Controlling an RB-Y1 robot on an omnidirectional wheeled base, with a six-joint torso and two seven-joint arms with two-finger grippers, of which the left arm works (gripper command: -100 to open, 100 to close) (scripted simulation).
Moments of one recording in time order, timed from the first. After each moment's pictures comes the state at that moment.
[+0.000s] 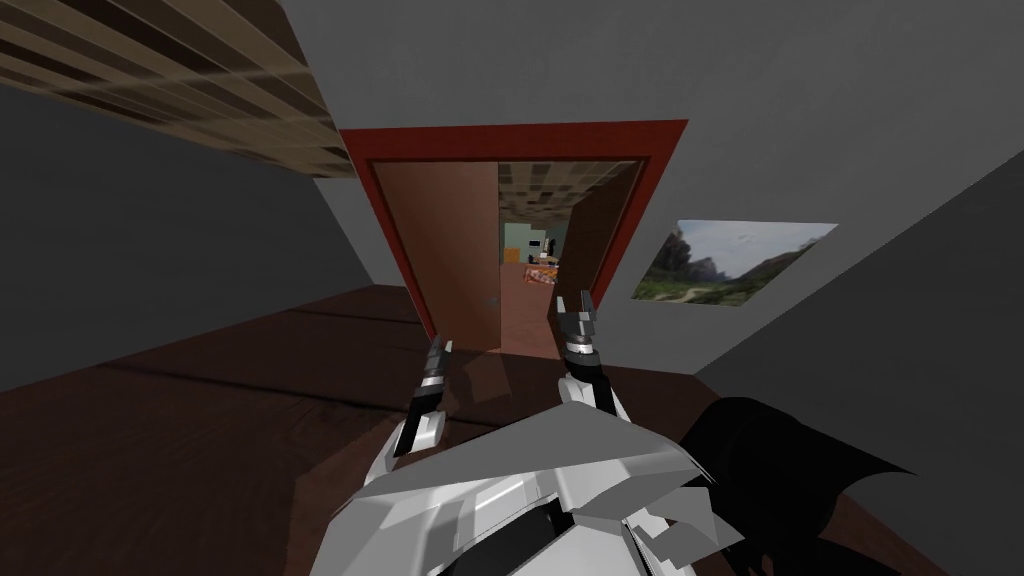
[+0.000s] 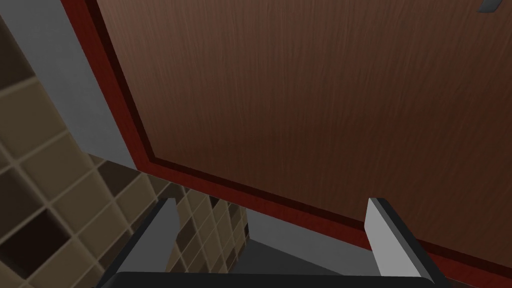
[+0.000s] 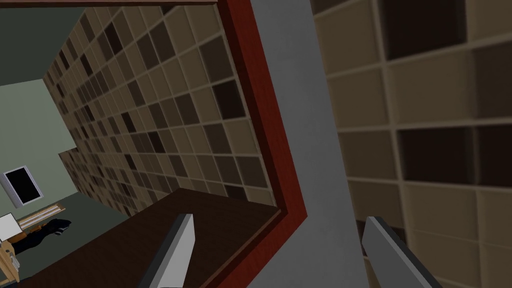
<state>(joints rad) 0.10 0.10 -0.12 -1.34 0.07 -0.72 0.11</state>
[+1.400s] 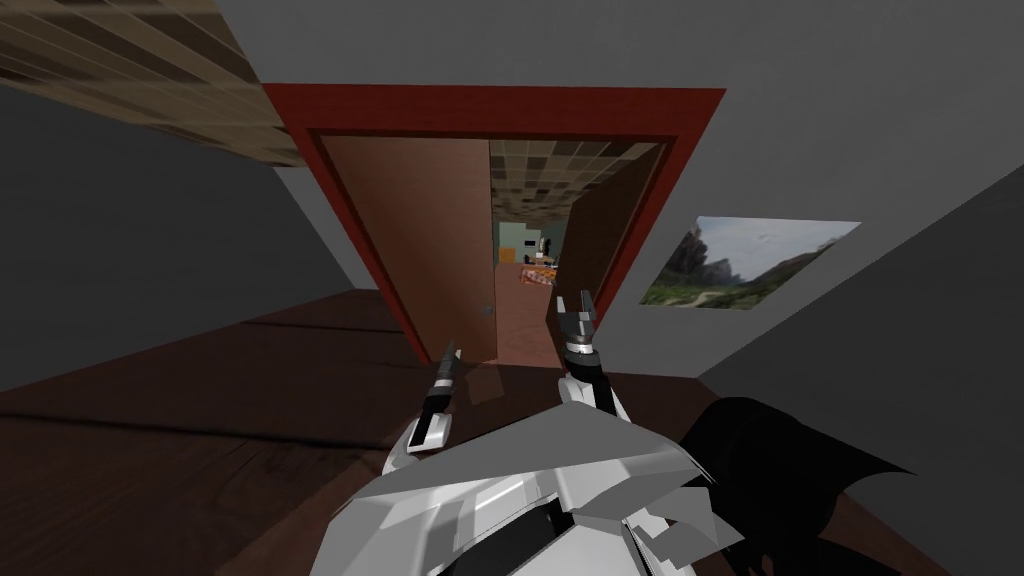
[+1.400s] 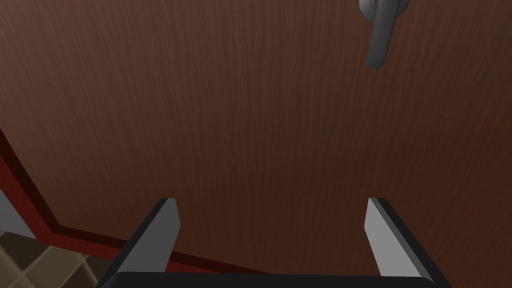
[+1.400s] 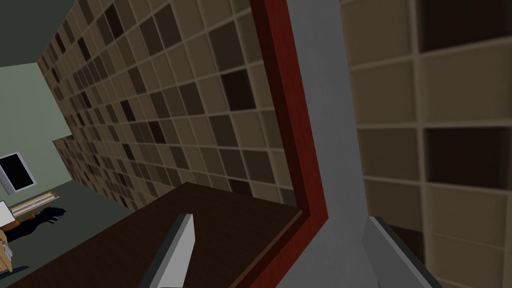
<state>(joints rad) -0.05 0.09 -0.16 -0.97 0.06 -0.78 0.09</state>
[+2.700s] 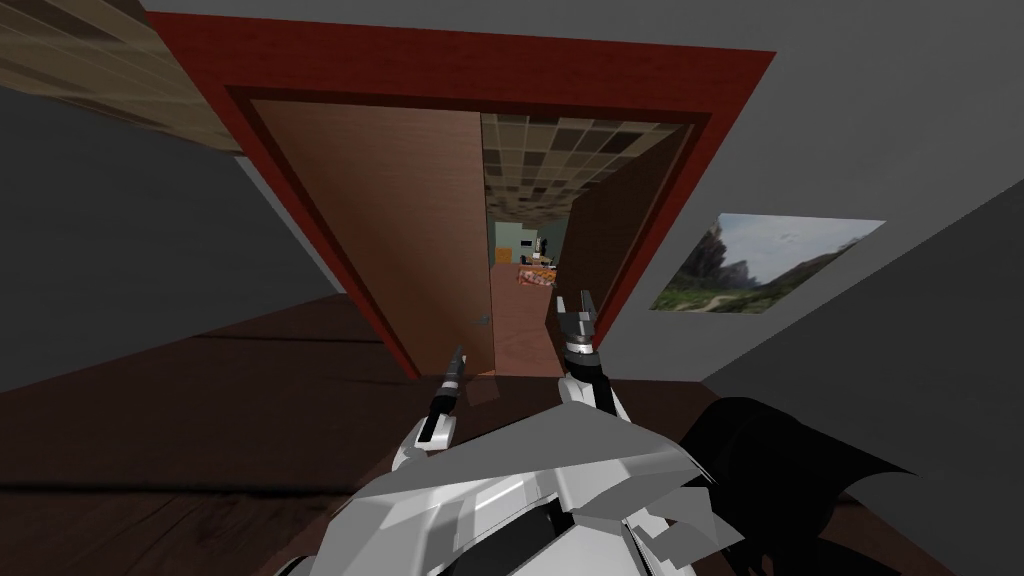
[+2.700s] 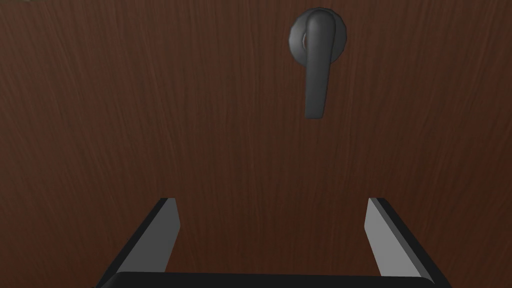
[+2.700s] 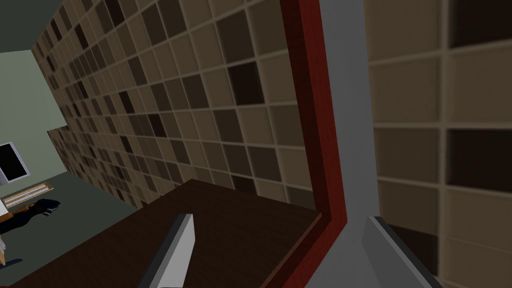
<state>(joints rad) -0.15 0.07 -0.19 -0.73 0.05 -0.79 0.08</state>
